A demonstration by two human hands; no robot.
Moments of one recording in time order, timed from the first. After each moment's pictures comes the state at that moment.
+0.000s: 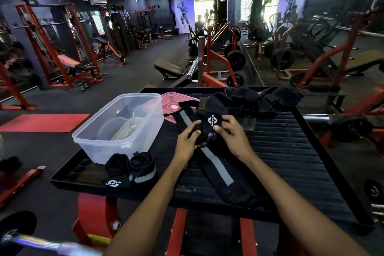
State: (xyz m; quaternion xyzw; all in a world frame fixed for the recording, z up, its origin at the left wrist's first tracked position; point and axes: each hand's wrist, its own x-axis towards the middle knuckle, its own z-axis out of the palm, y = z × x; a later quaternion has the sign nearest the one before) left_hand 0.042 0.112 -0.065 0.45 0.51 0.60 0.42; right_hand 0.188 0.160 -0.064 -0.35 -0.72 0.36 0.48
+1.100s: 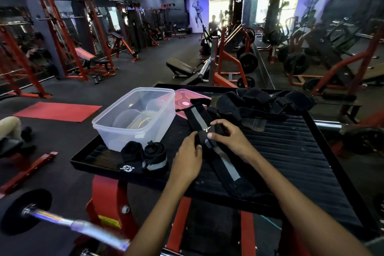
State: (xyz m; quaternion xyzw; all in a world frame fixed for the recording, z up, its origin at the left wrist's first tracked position) left_hand 0.044 0.027 -0.050 0.57 0.72 0.38 0.15; right_hand 0.175 0.130 -0.045 -0.33 -0.71 0.50 0.37
